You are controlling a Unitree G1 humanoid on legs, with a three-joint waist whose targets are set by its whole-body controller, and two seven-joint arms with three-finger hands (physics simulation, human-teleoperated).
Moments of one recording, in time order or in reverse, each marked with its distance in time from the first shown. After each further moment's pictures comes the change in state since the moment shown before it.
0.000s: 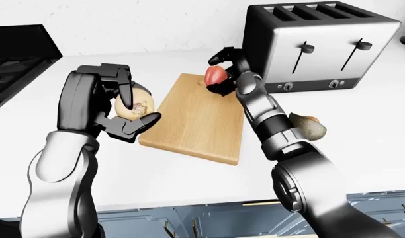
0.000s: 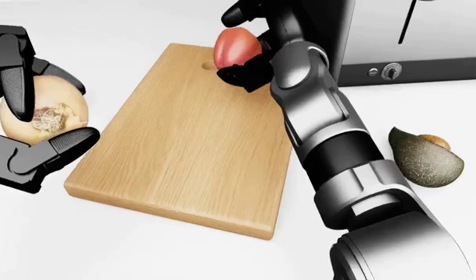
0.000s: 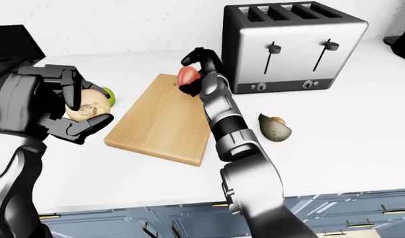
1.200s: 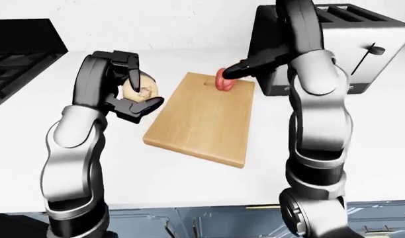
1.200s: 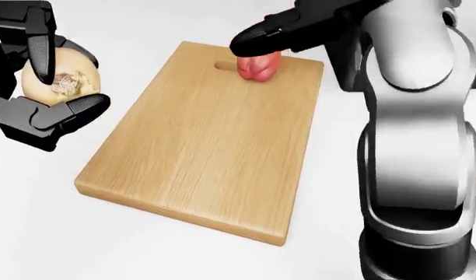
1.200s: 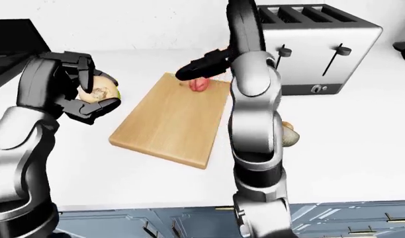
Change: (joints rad) left arm -0.134 0.031 -0.038 0.272 0.037 -0.110 -0.027; right arm 0.295 -0.033 -0.004 -1.359 -0.104 0.646 0.380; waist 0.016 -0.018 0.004
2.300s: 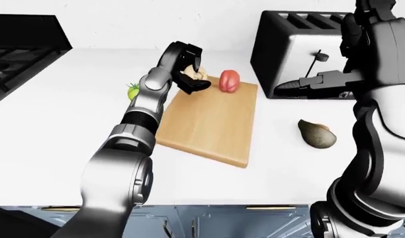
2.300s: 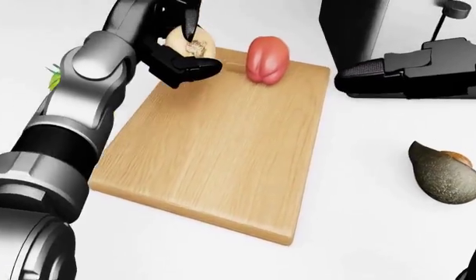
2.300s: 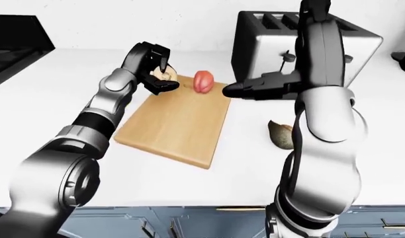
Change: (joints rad) left arm -0.743 -0.146 -0.103 1.748 0.134 -0.931 0.005; right arm 0.192 -0.217 -0.111 -0.444 0.109 0.327 0.021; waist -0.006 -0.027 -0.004
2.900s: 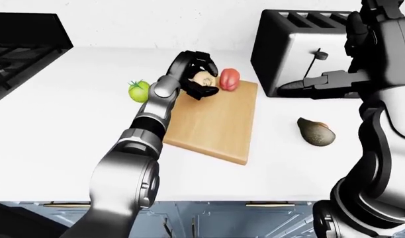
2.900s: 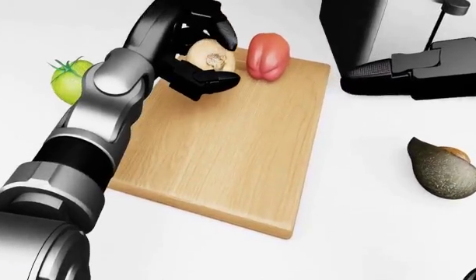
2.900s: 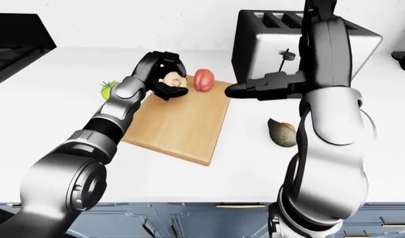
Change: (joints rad) left arm 0.020 -0.050 0.008 0.034 0.025 -0.031 -0.001; right arm -0.005 -0.022 -0.004 -0.027 -0.002 0.030 0.017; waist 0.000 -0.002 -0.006
